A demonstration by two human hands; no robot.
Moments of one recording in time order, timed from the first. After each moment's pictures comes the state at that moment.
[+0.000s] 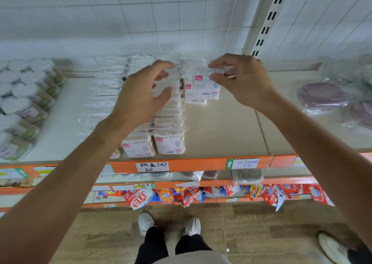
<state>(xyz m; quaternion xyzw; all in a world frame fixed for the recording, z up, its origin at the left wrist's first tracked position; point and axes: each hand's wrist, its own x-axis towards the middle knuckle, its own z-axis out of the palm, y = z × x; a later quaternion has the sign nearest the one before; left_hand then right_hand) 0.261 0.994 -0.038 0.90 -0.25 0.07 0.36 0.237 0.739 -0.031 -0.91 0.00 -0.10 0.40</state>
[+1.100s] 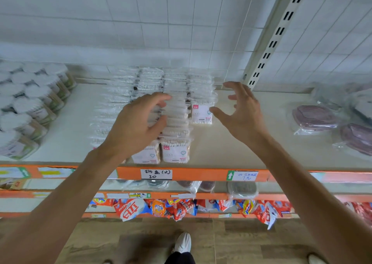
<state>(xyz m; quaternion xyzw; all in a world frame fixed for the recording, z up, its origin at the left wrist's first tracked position) 0.232 1.036 -0.052 0.89 -0.27 0.06 0.35 0.210 0.765 -0.058 -0.93 0.04 -0.15 0.32</state>
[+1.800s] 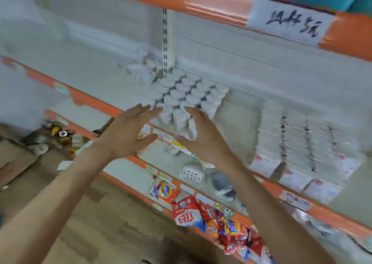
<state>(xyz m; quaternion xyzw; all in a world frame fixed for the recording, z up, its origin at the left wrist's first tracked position) 0.134 1.469 -0.041 0.97 -0.11 0.08 0.18 0.188 1.221 -0.035 -0.90 -0.27 0.02 0.33</state>
